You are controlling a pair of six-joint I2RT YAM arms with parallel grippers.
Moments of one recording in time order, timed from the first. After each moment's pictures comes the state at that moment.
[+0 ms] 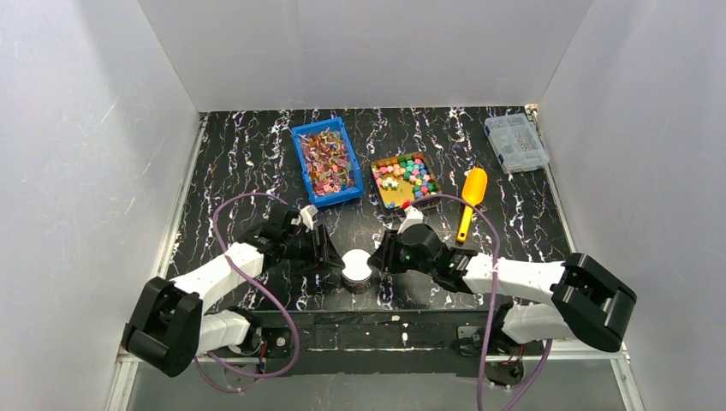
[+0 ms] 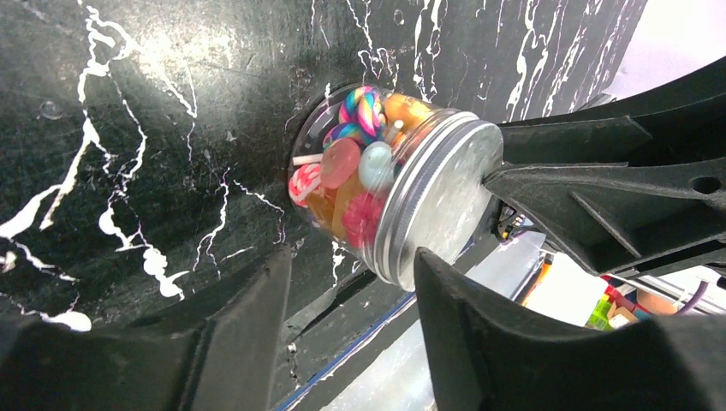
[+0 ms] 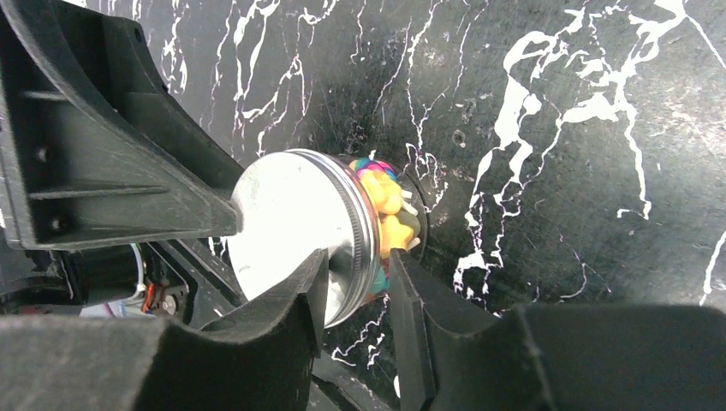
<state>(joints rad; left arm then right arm) -0.46 1.20 0.53 -0.28 0.55 -0.72 1.01 1.28 0.51 0.21 0.05 0.85</state>
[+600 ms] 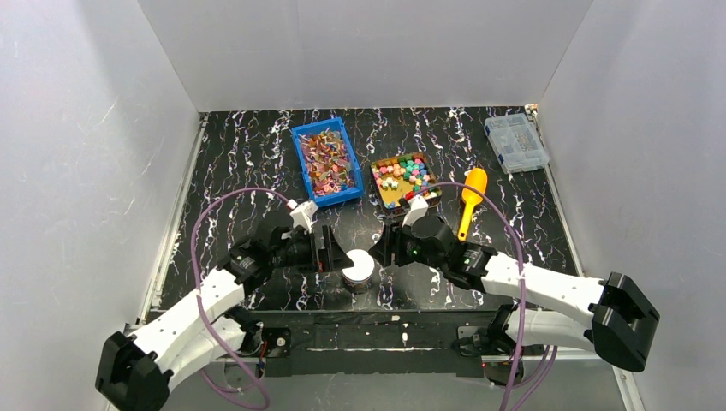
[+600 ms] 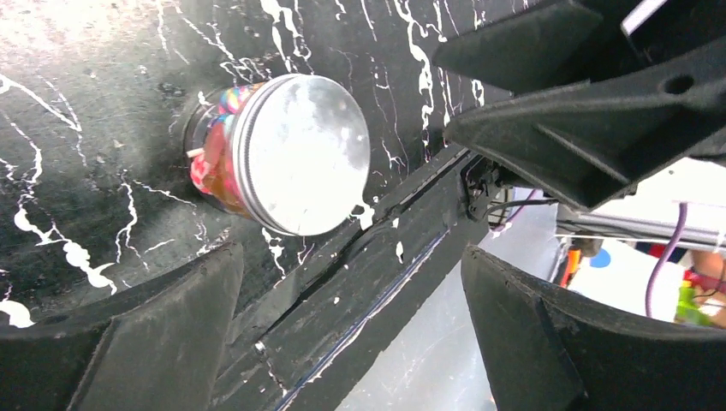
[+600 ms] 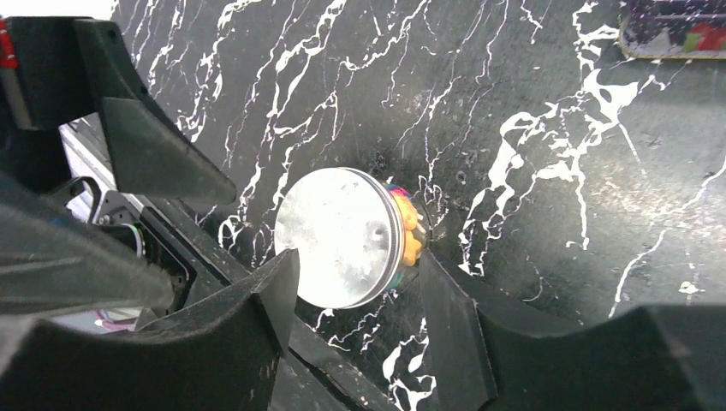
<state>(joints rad) -0.55 0.87 0.52 -0.33 0.46 -0.71 1.01 1.10 0.60 0.02 0.08 0.67</state>
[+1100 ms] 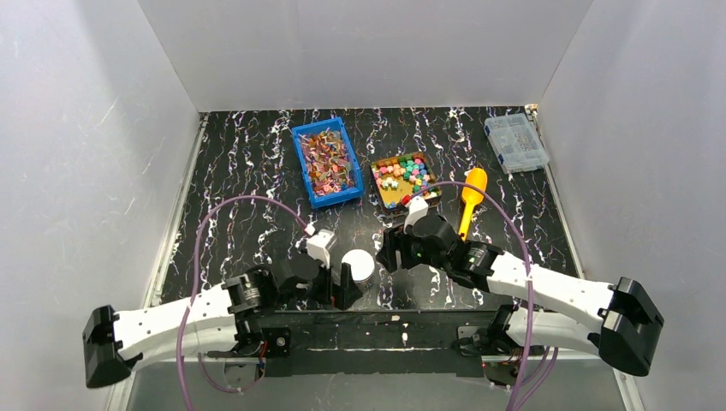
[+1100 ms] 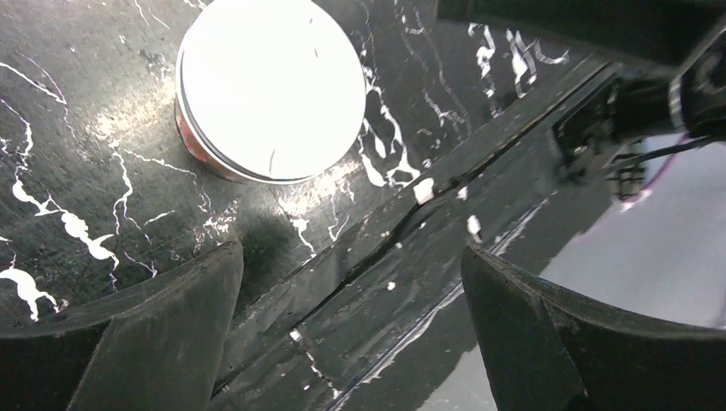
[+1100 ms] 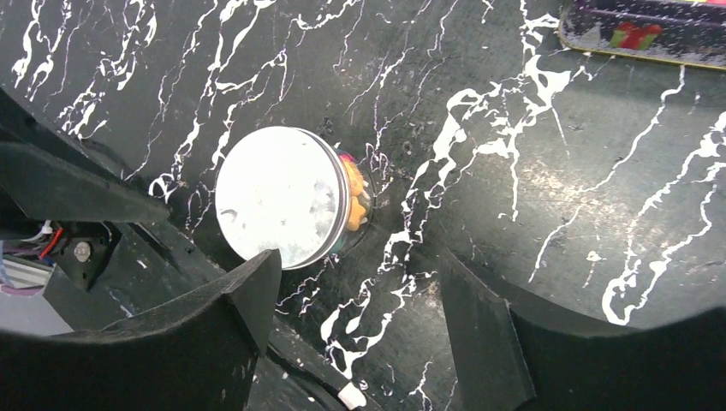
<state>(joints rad) -1.11 0.72 0.47 -0.36 -0.11 -0.71 1.00 1.07 0.64 -0.16 0.10 0.51</state>
